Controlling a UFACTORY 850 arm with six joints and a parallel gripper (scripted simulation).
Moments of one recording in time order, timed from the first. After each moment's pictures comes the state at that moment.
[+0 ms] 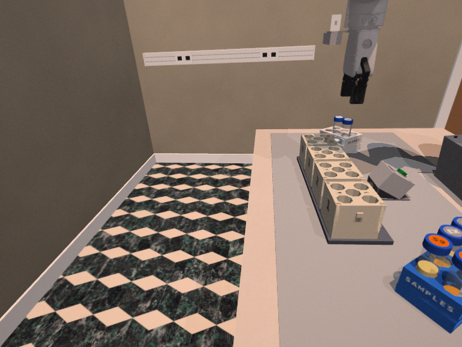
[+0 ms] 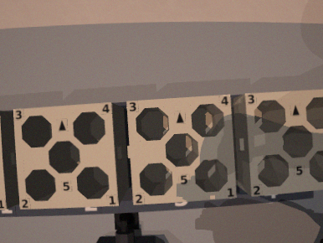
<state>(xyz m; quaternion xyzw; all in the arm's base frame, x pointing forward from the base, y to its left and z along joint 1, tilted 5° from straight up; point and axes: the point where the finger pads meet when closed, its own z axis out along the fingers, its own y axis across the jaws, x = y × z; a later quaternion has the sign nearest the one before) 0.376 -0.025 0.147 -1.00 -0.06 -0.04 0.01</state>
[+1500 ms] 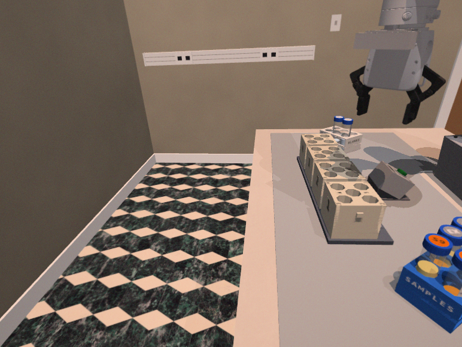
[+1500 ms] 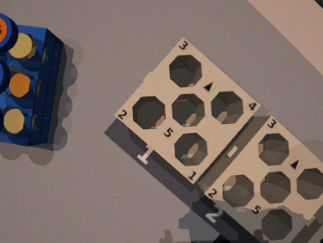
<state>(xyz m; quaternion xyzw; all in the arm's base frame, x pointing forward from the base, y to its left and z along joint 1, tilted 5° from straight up) 0.337 0.144 0.145 -0.90 -0.44 -0.04 -0.02</state>
